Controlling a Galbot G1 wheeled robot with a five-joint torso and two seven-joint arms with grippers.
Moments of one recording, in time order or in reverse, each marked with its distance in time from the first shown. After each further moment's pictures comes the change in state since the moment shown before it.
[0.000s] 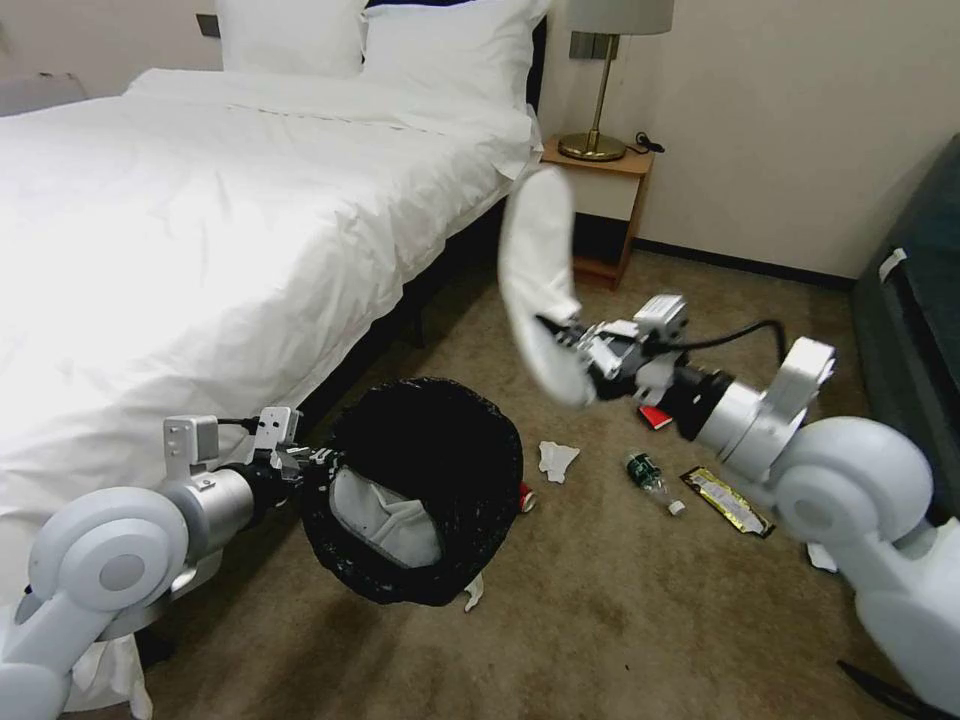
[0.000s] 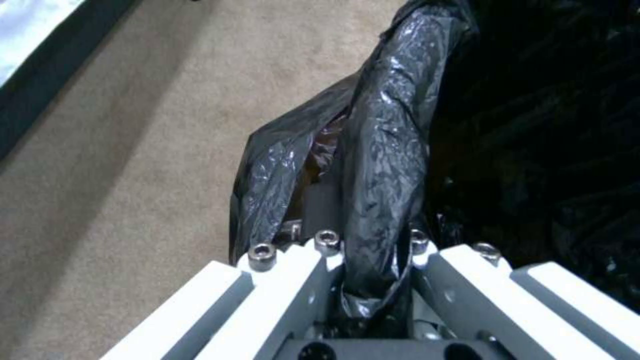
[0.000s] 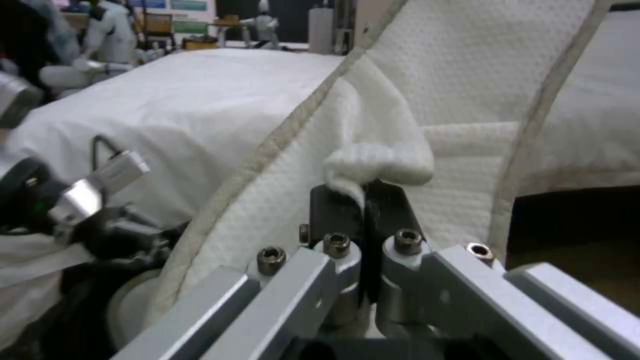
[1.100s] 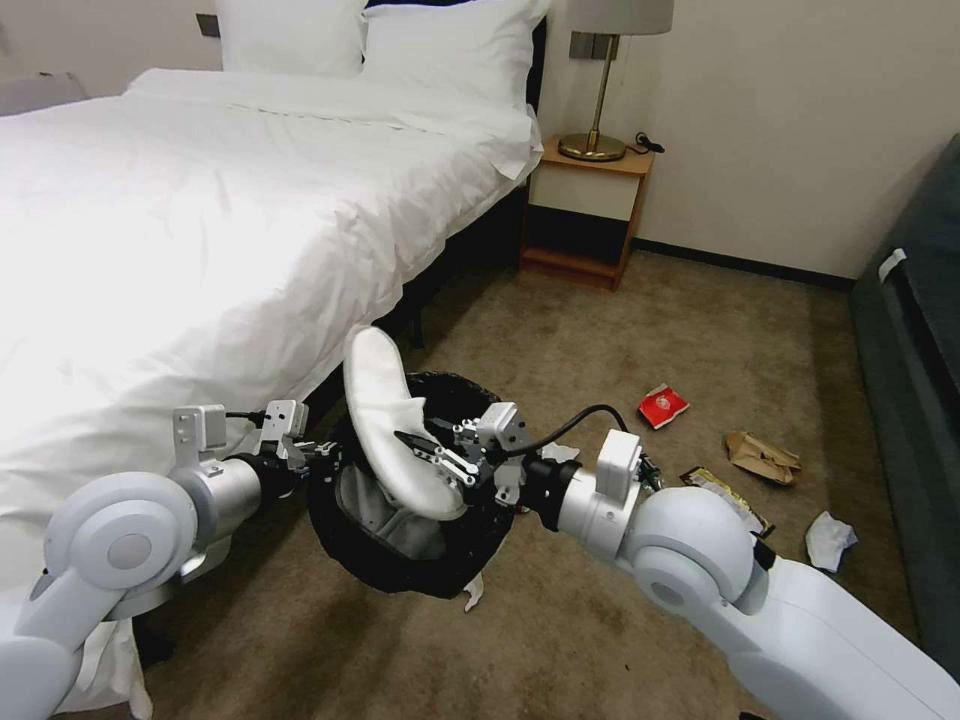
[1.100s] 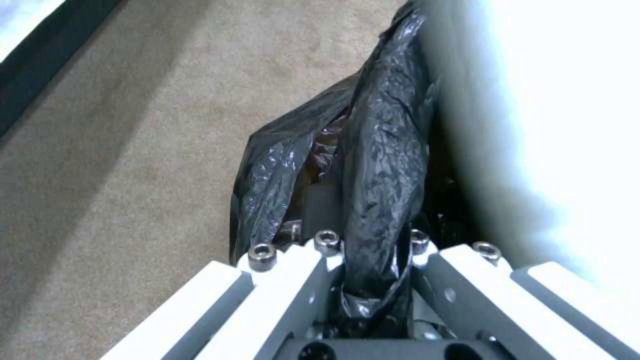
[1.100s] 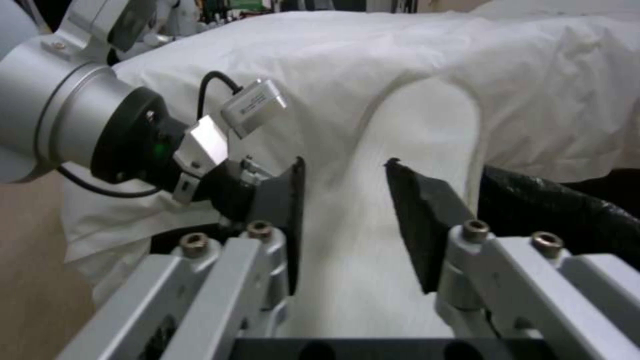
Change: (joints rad) left arm -0.071 0.004 0.053 0.029 -0.057 0.000 -0.042; right arm 0.139 0.149 -0.399 -0.054 -0.123 -0.020 0.108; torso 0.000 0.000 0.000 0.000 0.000
